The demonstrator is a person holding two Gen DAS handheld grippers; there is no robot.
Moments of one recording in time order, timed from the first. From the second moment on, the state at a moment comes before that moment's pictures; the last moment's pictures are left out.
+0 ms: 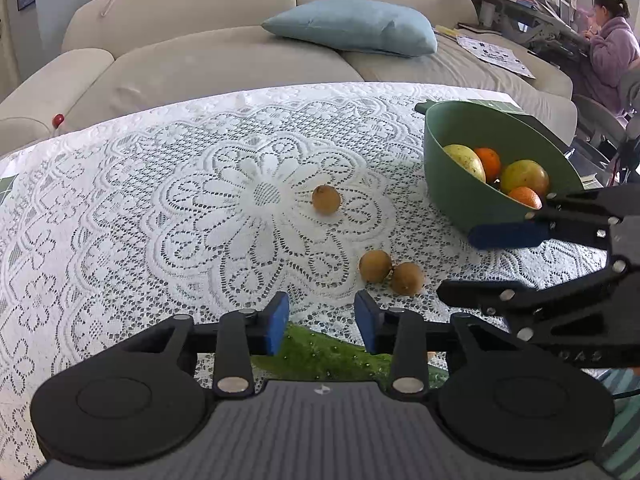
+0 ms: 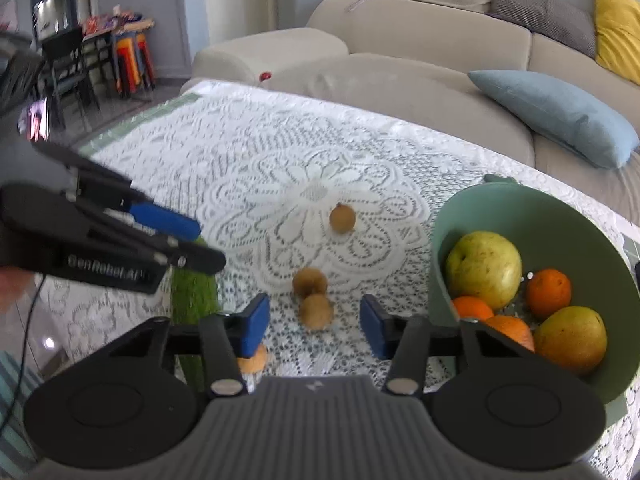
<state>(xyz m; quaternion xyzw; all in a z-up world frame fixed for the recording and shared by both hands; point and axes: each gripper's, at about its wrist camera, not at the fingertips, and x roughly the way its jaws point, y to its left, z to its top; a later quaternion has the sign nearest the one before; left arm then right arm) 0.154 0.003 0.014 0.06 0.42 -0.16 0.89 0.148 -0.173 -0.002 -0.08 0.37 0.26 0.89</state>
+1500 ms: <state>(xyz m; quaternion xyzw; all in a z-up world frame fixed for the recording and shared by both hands) 0.182 -0.043 -0.023 0.11 0.40 -0.23 0.88 0.175 -0.179 -0.039 -0.10 0.41 0.27 0.86</state>
